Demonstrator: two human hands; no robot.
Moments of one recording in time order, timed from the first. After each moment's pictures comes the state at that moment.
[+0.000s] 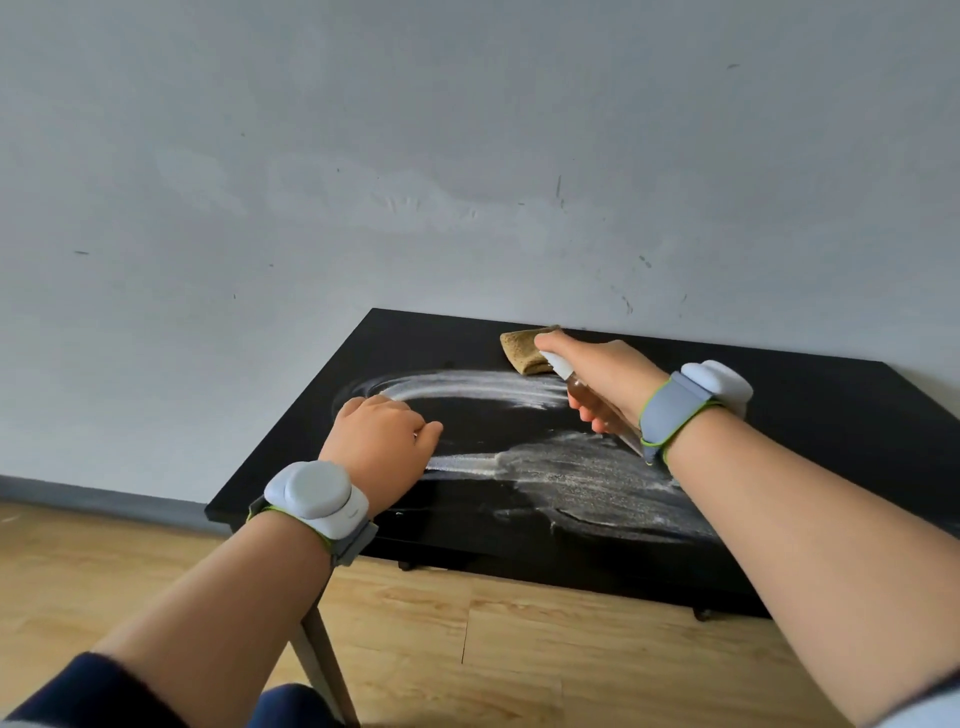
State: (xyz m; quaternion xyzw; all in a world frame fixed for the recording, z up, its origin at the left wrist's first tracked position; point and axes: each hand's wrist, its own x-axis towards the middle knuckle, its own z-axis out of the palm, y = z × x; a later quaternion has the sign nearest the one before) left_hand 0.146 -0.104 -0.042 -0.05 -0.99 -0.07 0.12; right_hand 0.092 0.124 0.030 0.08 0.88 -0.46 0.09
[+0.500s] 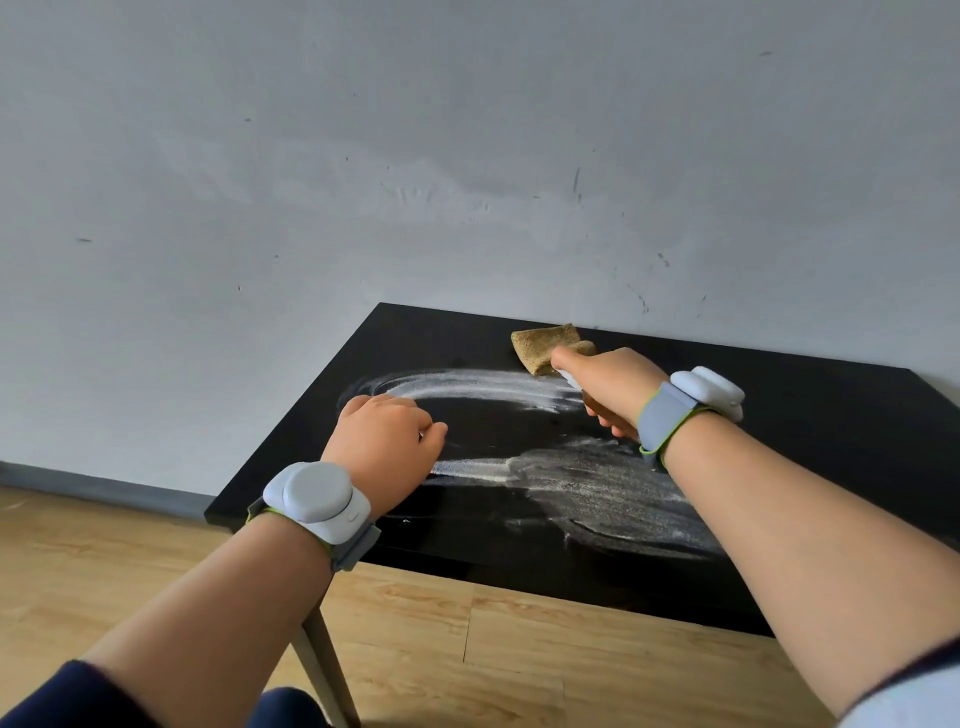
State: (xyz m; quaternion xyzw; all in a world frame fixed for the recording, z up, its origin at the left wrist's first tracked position) left_hand 0.140 -0.109 -0.044 -0.04 -0.99 -0.10 0.12; right_hand 0.071 0.119 0.014 0.09 0.93 -0.36 0.06
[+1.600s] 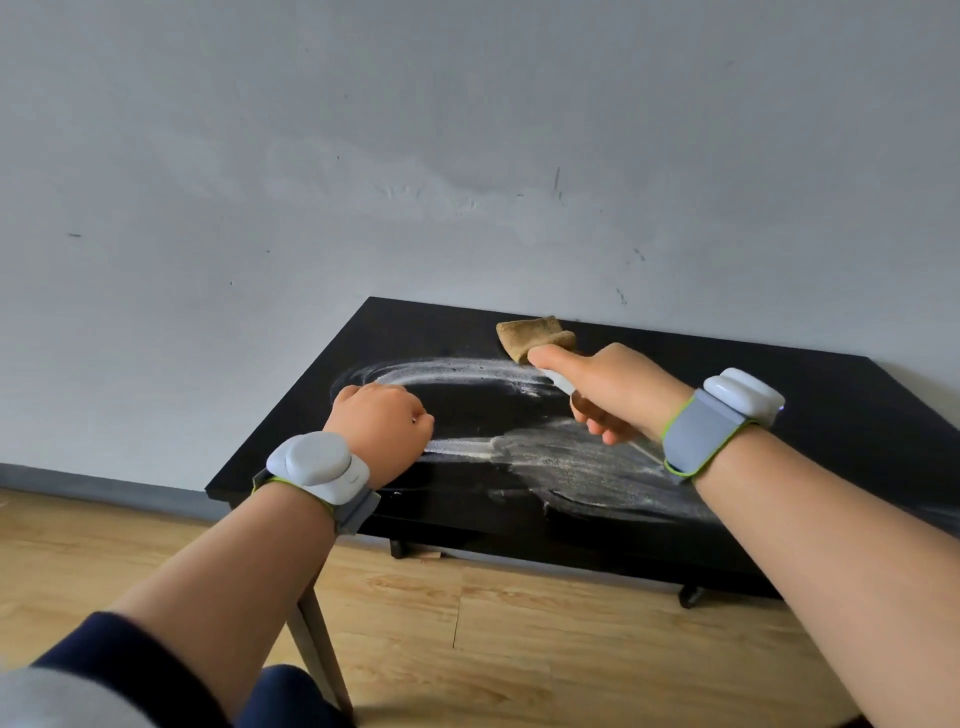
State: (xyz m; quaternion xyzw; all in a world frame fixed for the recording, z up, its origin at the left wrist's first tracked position) left_hand 0.142 -0.106 -0.039 -0.02 -0.99 -0.10 0.08; right_hand 0.130 0.127 0.039 0.04 0.93 -0.36 0.10
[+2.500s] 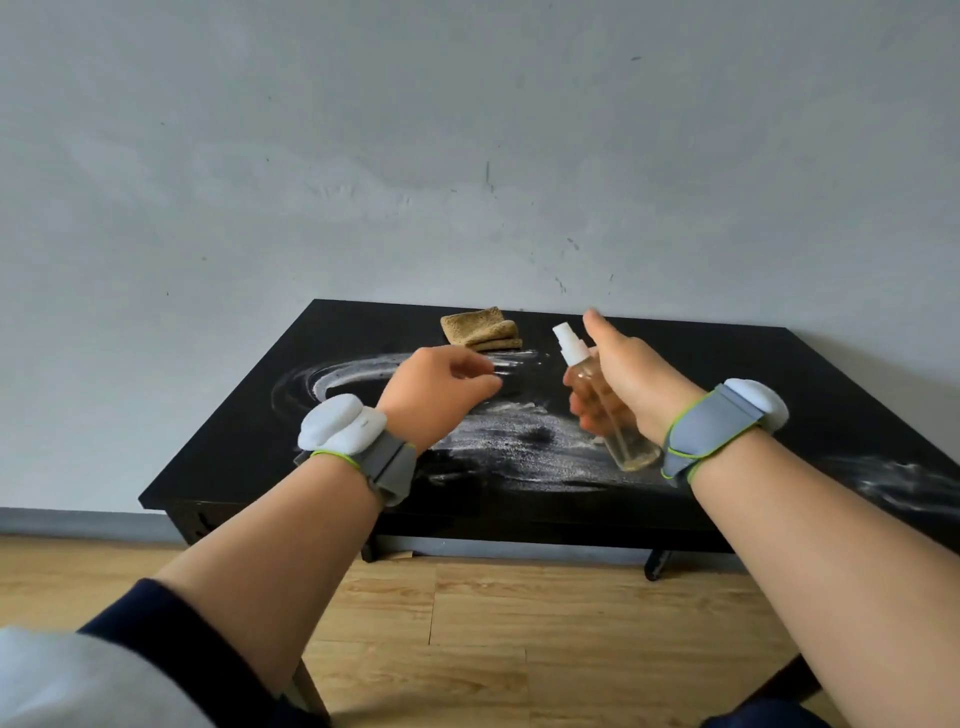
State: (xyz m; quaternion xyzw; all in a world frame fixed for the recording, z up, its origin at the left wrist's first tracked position) left_hand 0.162 -0.004 0.005 -0.07 -0.89 -0.44 0.07; right_hand 0.152 0.192 0.032 0.11 0.81 -0.57 0.07
